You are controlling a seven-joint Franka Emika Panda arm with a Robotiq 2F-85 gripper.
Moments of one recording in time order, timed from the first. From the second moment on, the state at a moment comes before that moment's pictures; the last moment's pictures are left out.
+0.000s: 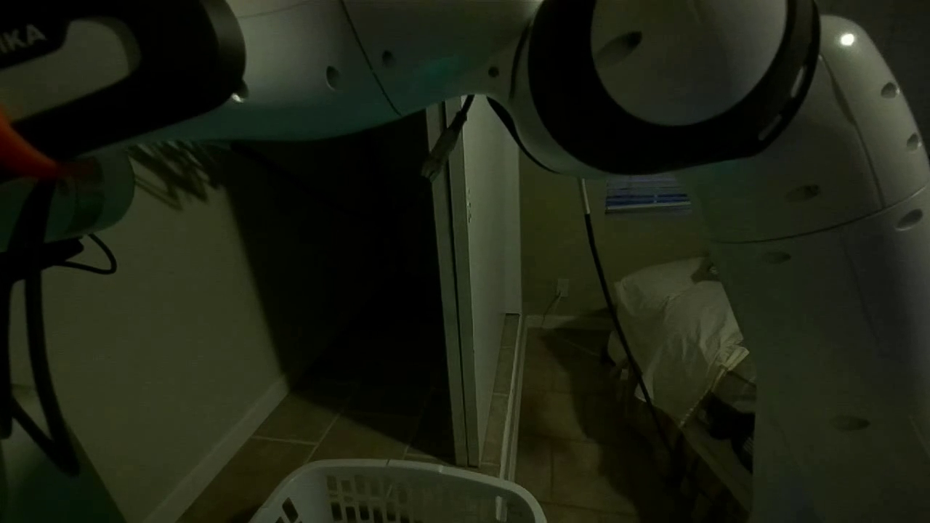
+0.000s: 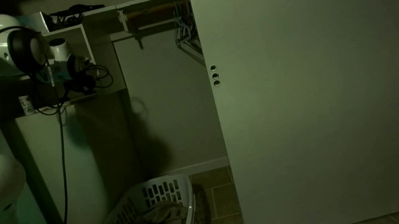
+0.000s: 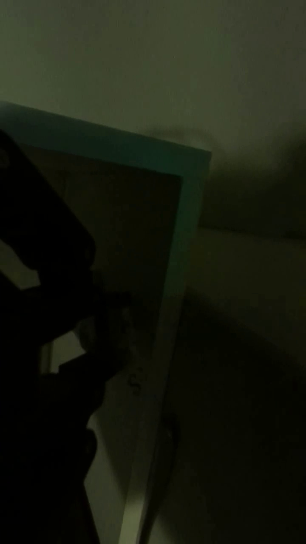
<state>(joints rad) 0.61 0.43 0.36 -1.43 -0.07 2.67 -0.17</state>
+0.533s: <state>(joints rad) 0.59 0.23 0.36 -1.59 -0.06 2.67 -0.15</state>
